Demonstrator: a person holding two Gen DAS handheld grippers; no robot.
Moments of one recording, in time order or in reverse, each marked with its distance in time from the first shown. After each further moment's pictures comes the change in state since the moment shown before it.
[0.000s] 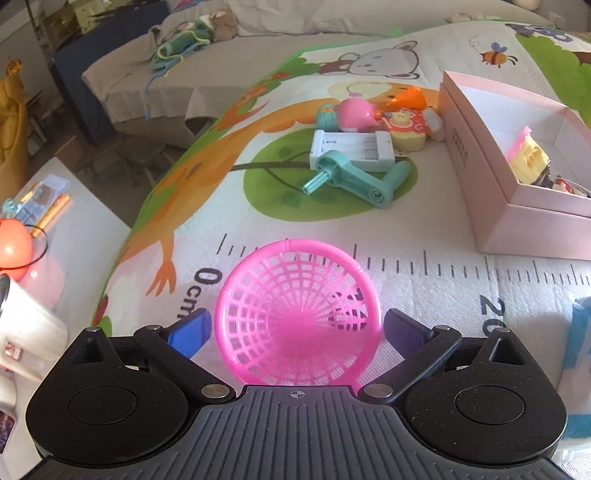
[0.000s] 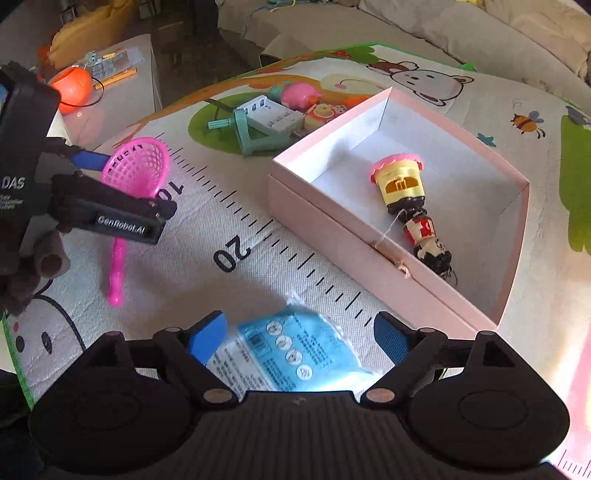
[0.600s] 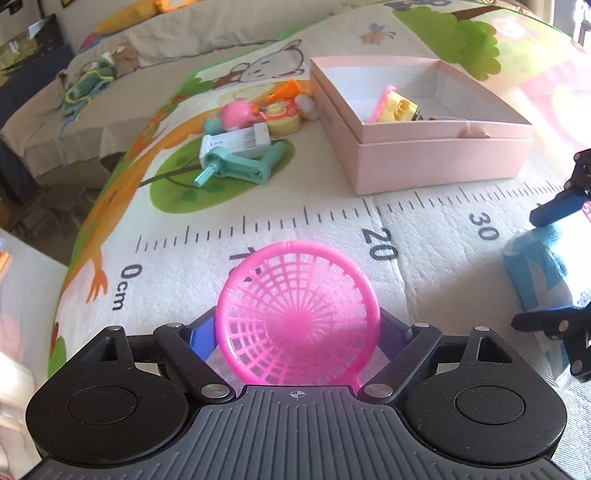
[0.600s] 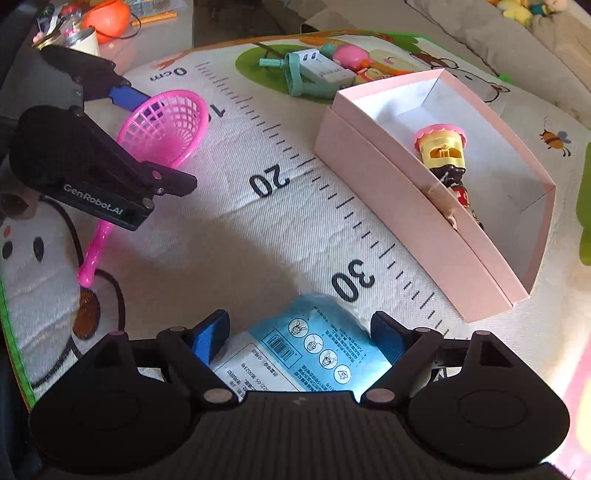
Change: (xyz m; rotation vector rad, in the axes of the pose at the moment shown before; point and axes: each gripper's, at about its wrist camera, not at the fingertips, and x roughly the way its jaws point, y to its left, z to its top) left arm -0.035 -0.029 -0.040 0.248 -0.041 -0.216; right arm 0.011 0.031 -0.039 -0.195 0.069 -0.046
